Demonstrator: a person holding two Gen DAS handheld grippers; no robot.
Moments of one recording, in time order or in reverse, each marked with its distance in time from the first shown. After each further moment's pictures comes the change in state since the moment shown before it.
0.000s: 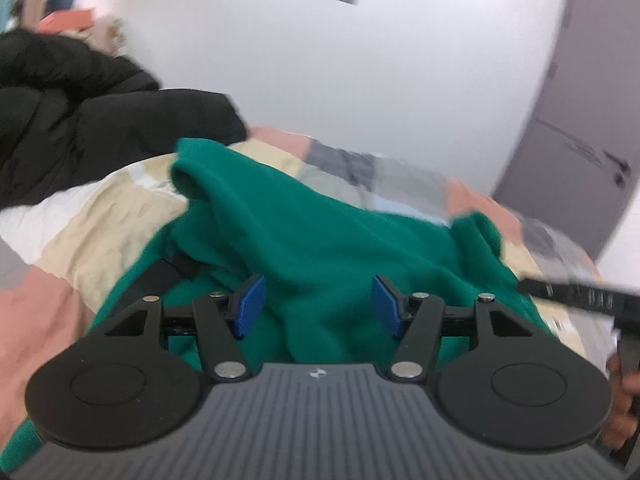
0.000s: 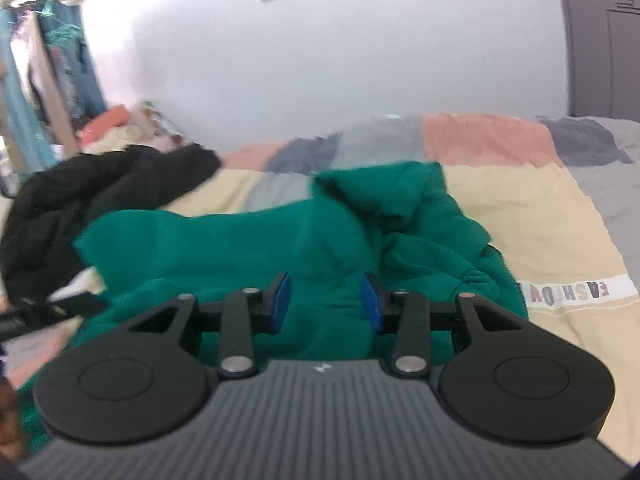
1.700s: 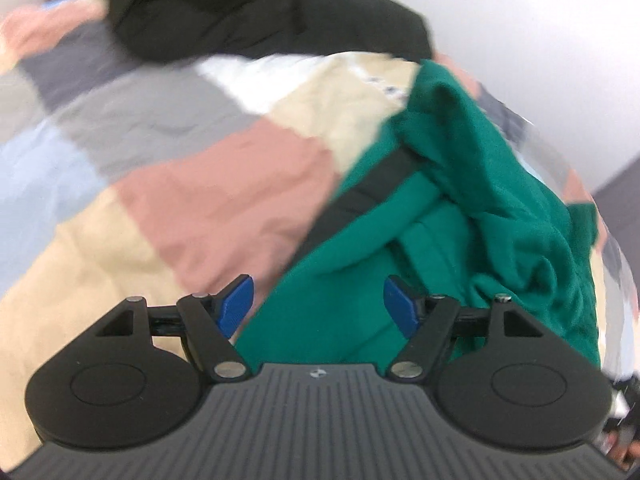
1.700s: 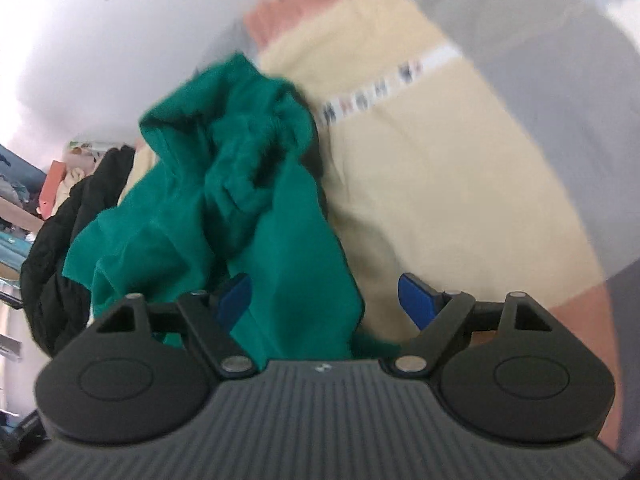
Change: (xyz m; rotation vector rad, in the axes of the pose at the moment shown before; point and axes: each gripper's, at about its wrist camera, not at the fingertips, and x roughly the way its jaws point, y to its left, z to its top) left arm -0.104 0.132 -0.024 -0.427 0.329 0.291; right arm -0.067 -0.139 -0.065 0.584 0.348 -0.049
